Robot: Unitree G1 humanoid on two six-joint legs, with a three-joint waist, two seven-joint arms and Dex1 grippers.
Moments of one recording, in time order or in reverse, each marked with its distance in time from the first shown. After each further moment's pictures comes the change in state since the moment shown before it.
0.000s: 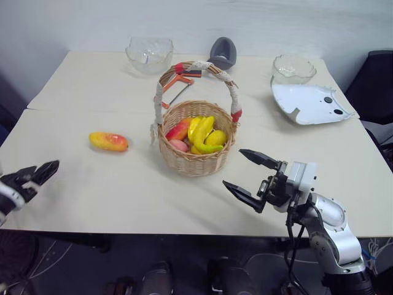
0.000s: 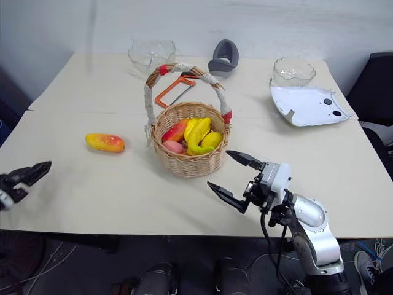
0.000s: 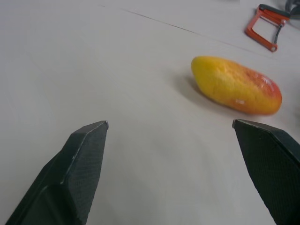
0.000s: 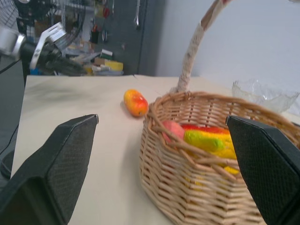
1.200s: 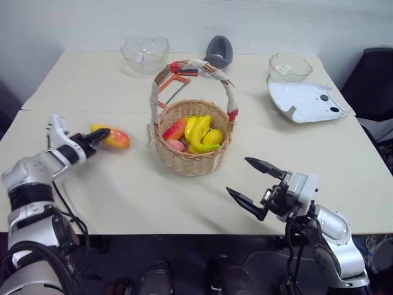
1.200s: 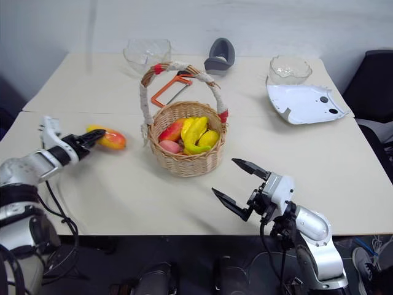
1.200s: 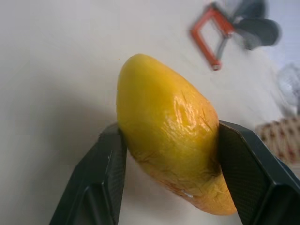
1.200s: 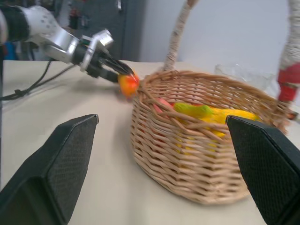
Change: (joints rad) left arm -0.359 -0.049 -0.257 0.405 0.102 -0.270 -0.237; right arm 0.132 0.007 -0.030 -0.032 -0.052 -0.065 -0.062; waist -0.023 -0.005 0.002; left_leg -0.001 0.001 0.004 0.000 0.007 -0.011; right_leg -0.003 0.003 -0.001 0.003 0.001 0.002
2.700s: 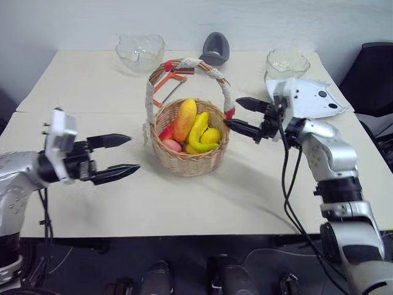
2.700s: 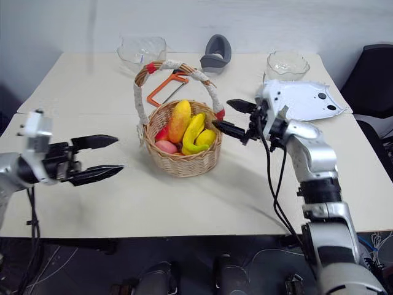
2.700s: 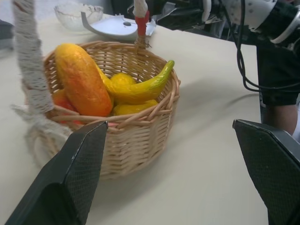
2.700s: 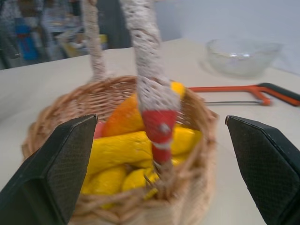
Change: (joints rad) left arm 0.477 0.189 -0.063 -0.814 -0.190 -0.153 -0.490; right arm -0.952 -0.049 0.074 0.803 0.027 0.397 0.275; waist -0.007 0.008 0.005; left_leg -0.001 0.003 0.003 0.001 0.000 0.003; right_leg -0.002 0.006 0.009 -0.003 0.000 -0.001
